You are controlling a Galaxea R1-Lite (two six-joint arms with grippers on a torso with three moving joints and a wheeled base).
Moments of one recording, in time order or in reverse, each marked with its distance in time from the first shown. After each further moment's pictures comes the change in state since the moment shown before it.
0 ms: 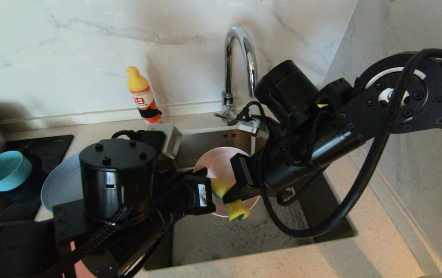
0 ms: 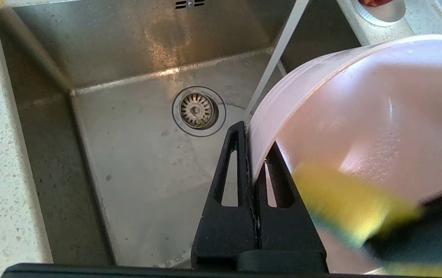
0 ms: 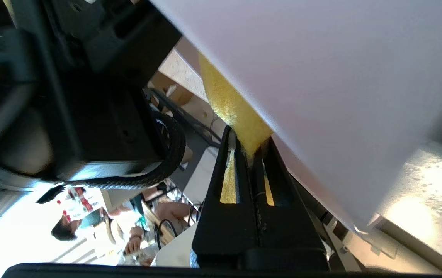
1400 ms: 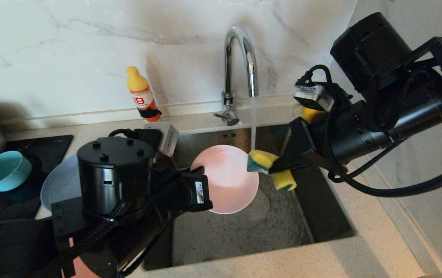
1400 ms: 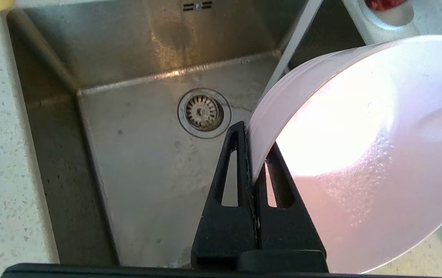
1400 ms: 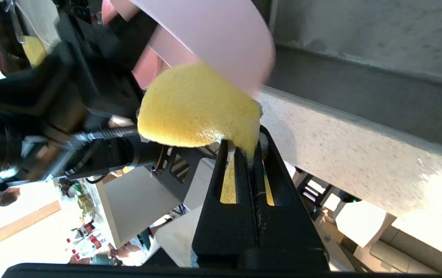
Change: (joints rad) left arm 0.022 -0.003 -0.003 0.000 0.000 -0.001; right arm -0.155 -0.192 0.089 0.028 0.000 -0.005
